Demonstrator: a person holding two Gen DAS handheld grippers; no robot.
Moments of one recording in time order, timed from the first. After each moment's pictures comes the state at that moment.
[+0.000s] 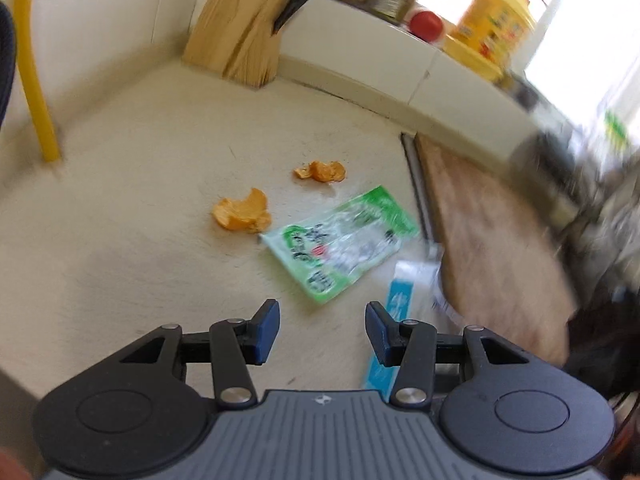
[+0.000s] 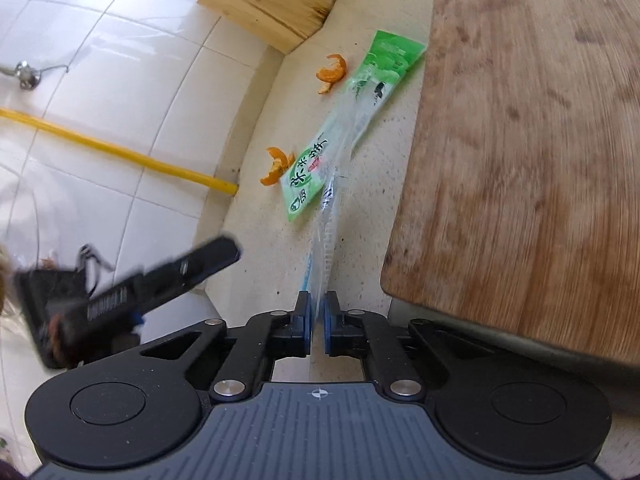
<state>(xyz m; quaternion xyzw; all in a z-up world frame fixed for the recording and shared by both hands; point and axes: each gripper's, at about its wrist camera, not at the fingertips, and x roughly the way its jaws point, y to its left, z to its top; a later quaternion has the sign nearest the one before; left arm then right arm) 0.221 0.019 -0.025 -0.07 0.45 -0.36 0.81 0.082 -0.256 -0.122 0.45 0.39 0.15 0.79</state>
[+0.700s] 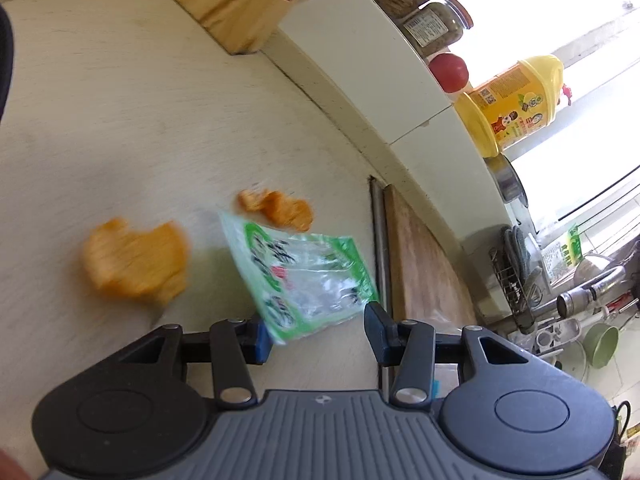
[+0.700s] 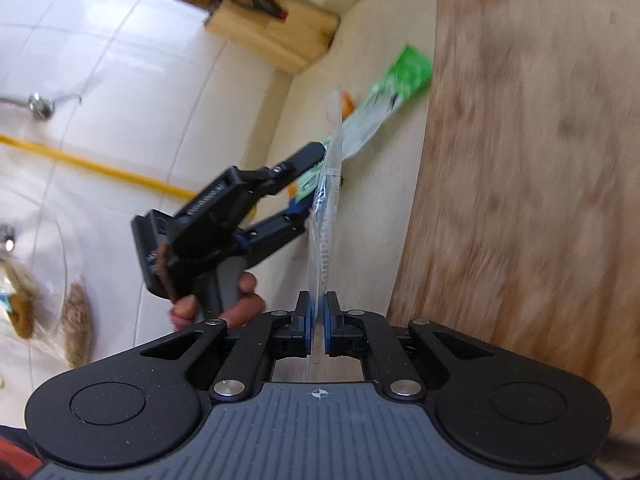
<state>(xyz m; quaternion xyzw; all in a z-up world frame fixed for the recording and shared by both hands) 0.304 -0.042 -0.081 -0.25 0.47 -0.42 0.74 0.083 -0.298 -0.099 0.48 0.38 0.15 0.78</state>
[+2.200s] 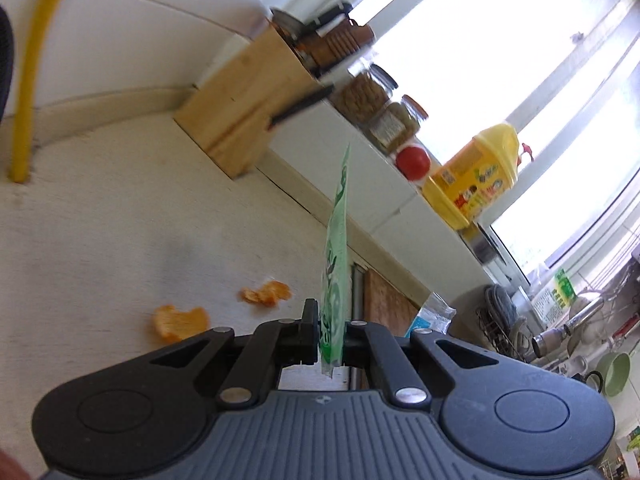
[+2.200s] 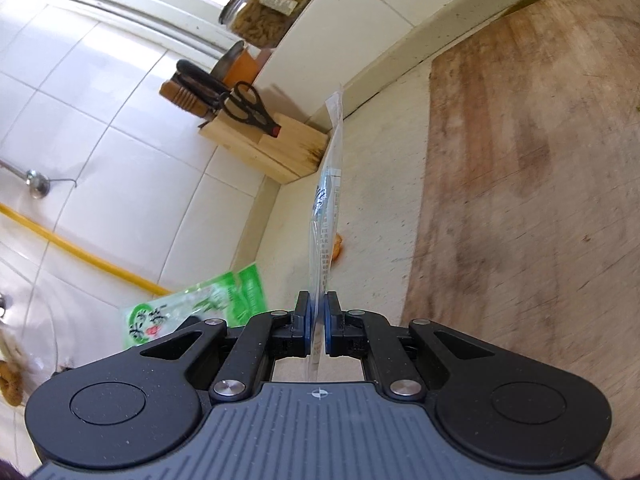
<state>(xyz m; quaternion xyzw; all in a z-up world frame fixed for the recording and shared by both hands) 0.253 0.032 0.015 -0.26 0.35 -0.37 0.82 0.099 -0.348 -0.061 0.46 0.29 0.07 0.83</state>
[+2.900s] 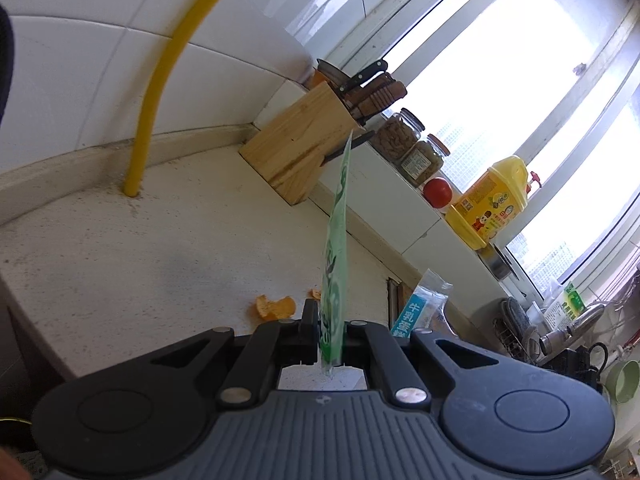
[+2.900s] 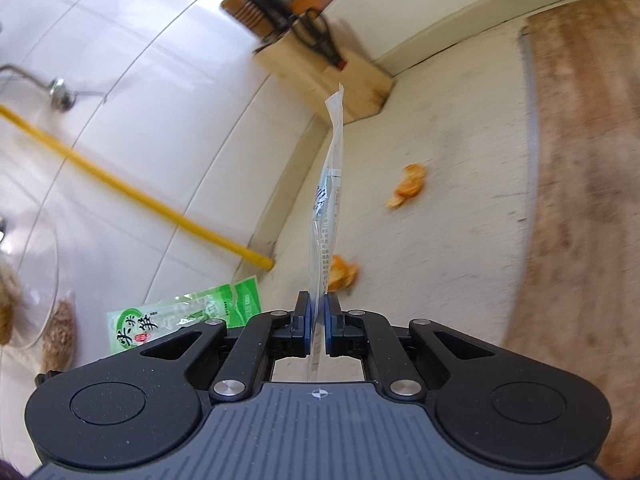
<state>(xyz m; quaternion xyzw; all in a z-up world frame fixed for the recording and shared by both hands) 0.202 0.129 0.021 -0.26 0.32 -0.32 0.85 0.121 -0.257 -0.046 0.41 0.32 0.14 0.84</state>
